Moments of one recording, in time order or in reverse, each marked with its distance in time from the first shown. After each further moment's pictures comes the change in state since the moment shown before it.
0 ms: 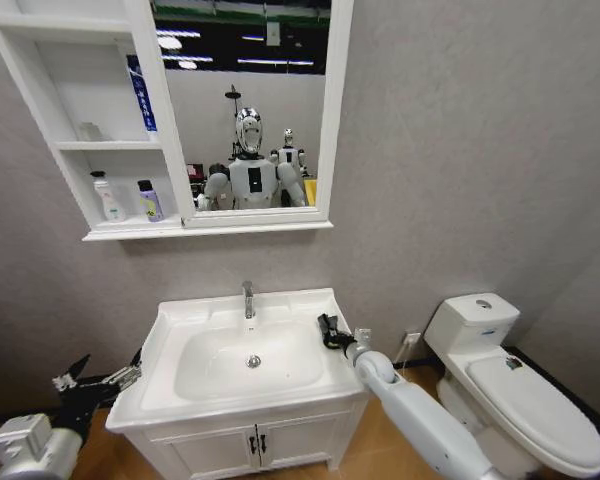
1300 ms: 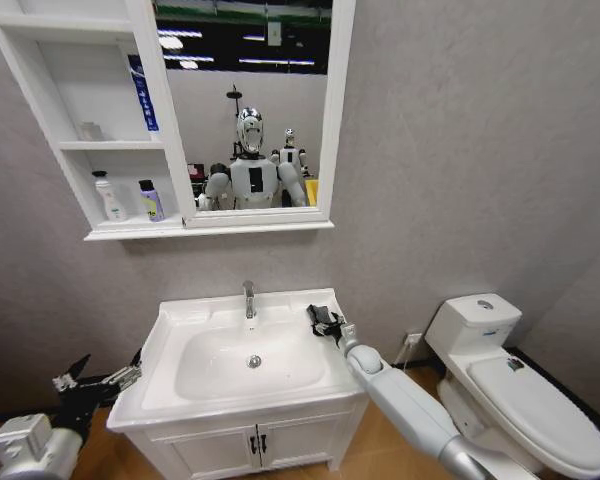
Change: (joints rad) left arm 0.000 0.000 0.000 0.000 0.000 0.000 0.000; right arm 0.020 0.053 -0.043 -0.109 -0.304 0.148 -0.067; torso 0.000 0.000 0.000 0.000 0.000
